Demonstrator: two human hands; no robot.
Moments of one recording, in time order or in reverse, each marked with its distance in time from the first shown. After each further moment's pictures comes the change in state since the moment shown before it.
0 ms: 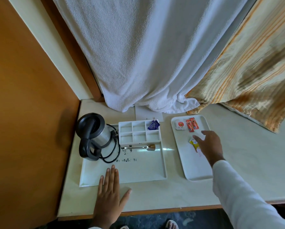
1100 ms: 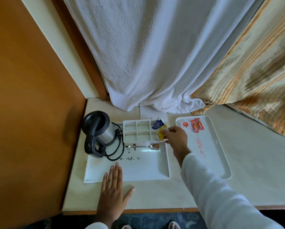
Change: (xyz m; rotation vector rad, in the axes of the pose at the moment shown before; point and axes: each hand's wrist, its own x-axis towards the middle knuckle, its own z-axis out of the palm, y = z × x) left_hand 0.001 -0.001 0.004 0.006 -0.014 -0.017; right_hand -0.049 -0.131 0.056 0.704 -0.239 0.198
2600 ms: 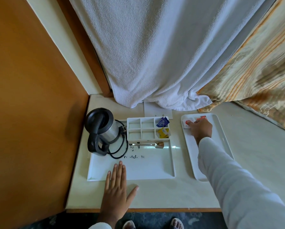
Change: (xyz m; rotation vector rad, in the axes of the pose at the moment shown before) left_hand -0.001 0.002 0.000 -0.025 0.053 0.005; right_hand 0.081 0.004 -0.054 -0.414 0.246 0.025
